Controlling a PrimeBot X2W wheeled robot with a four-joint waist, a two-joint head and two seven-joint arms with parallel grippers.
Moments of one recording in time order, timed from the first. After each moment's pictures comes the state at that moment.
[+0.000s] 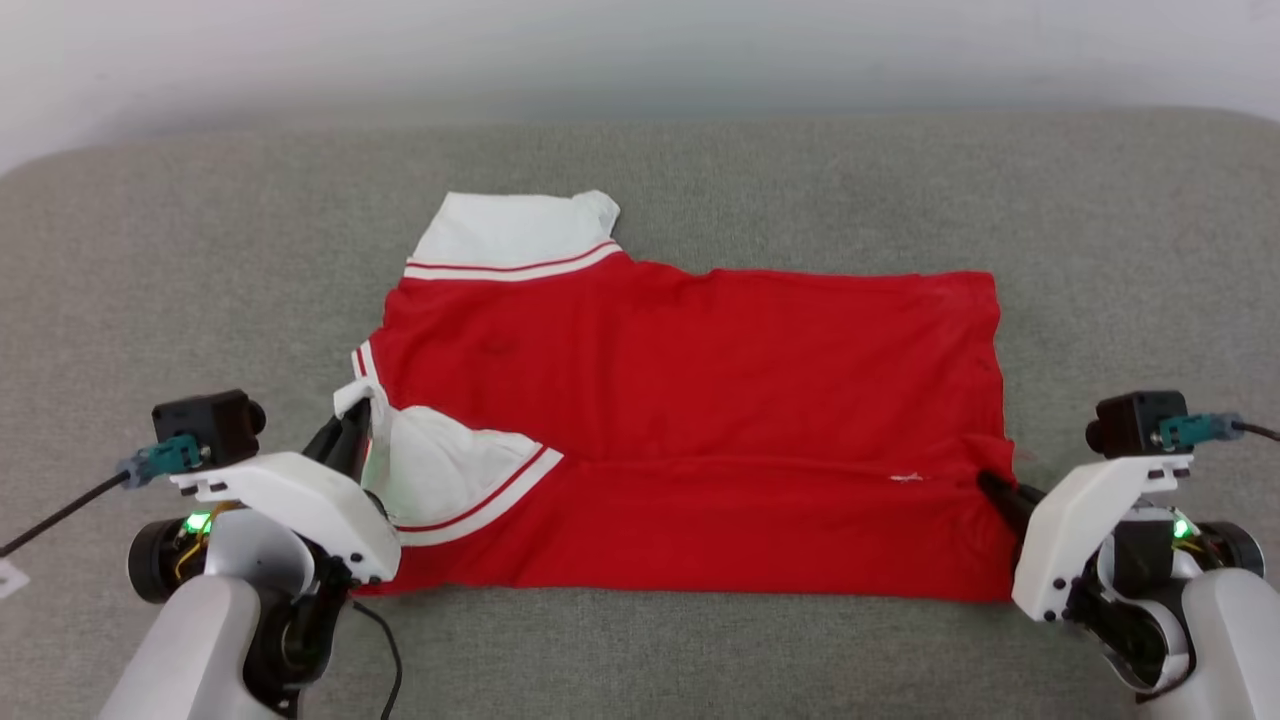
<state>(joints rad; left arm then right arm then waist) -0.25 0.38 -0.26 0.13 -0.72 0.12 0.15 -0.24 -0.20 0.04 0.24 0.45 0.13 0.56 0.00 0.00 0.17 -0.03</state>
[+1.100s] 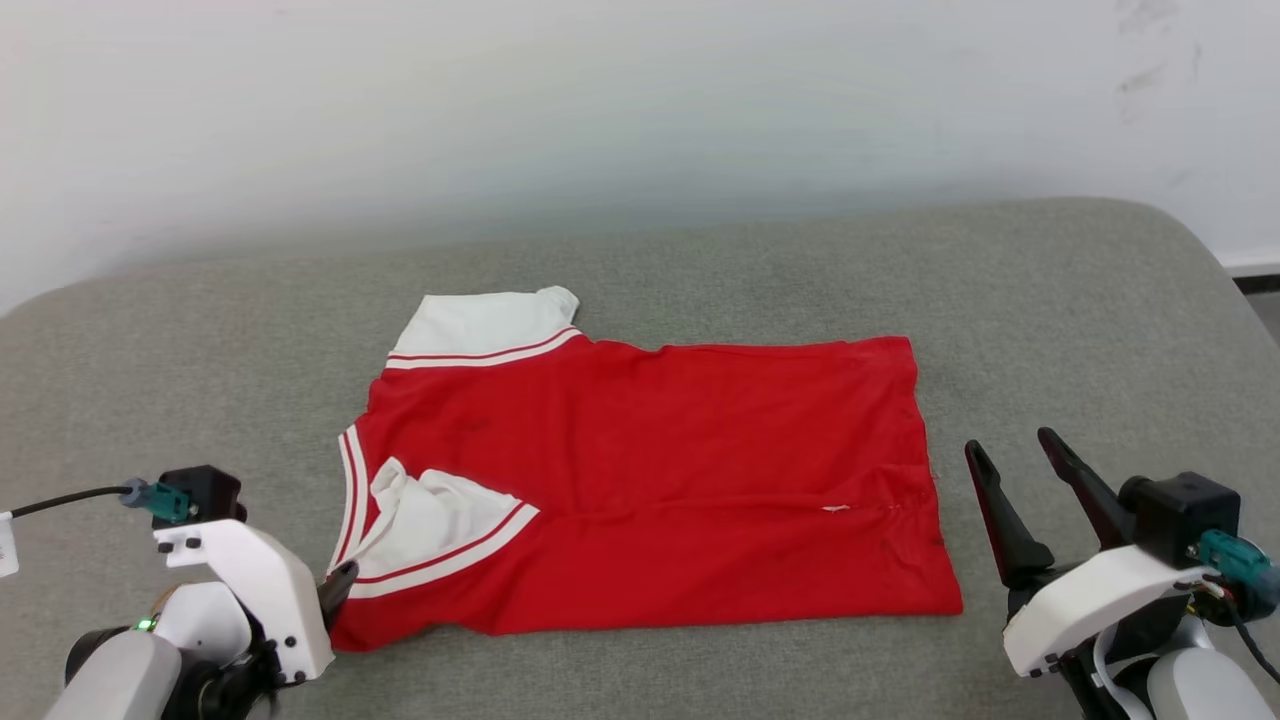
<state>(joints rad) -0.24 0.51 -0.31 0.31 -0.82 0.08 0.48 -0.14 -0.23 0.14 0.21 0.32 0.13 -0.06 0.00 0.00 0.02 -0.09</state>
